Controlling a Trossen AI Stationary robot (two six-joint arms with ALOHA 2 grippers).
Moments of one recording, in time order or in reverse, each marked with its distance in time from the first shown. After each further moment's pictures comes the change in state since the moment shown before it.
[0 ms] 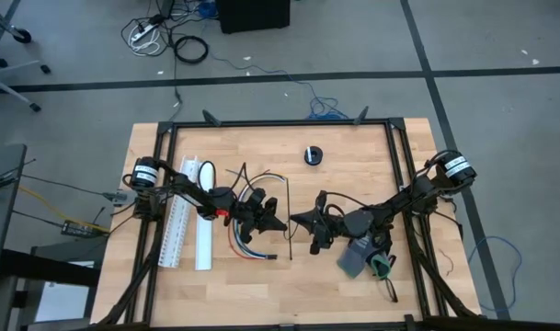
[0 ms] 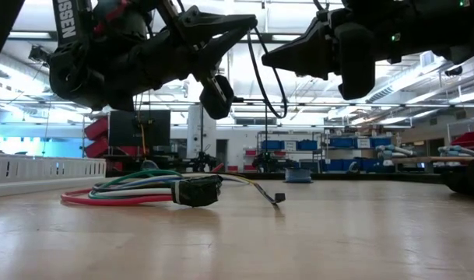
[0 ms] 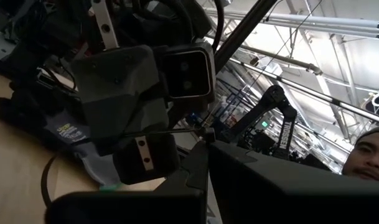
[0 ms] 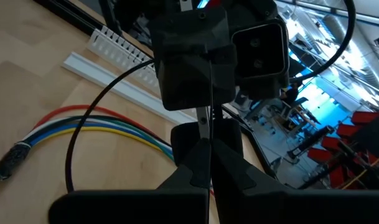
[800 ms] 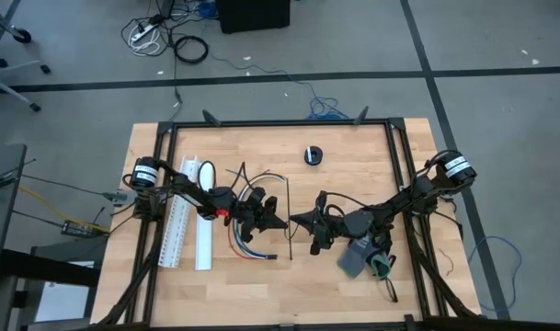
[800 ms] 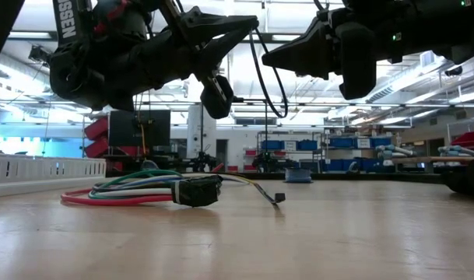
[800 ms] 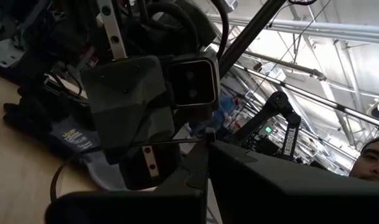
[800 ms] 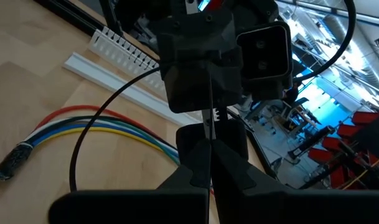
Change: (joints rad) left arm 0.001 0.000 0.001 0.006 -0.030 -0.002; right arm 0.003 0.000 0.000 0.000 0.001 0.001
